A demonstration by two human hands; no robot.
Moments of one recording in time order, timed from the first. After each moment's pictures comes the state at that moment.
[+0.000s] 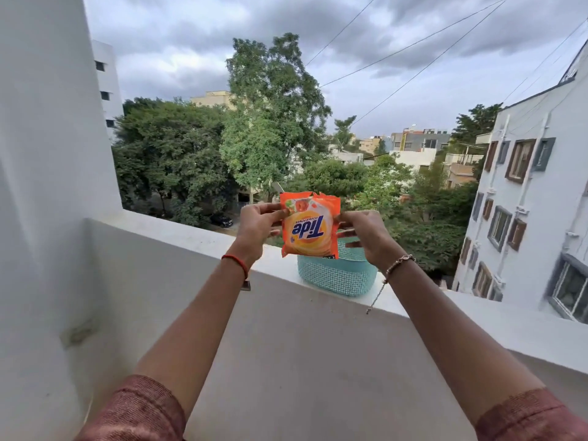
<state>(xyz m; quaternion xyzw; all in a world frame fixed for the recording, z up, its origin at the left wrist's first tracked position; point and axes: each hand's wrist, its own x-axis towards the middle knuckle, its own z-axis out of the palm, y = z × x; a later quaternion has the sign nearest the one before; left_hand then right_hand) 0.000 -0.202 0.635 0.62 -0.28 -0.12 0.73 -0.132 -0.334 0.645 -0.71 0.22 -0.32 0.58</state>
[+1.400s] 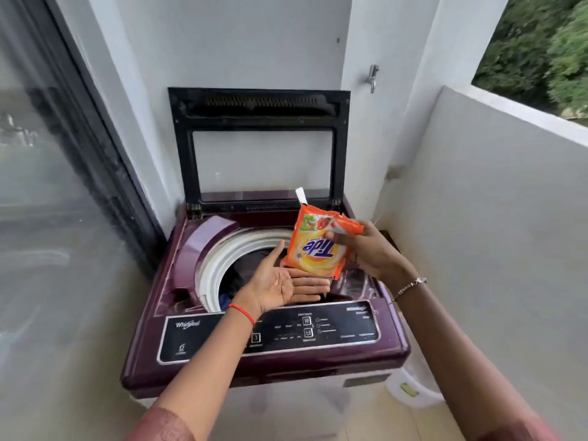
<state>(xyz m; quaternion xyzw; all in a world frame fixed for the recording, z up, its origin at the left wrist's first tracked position) -0.328 0.445 0.382 0.34 0.13 -0.31 0.88 -0.267 0.265 0.447 -0.64 -0.16 0.25 0.71</state>
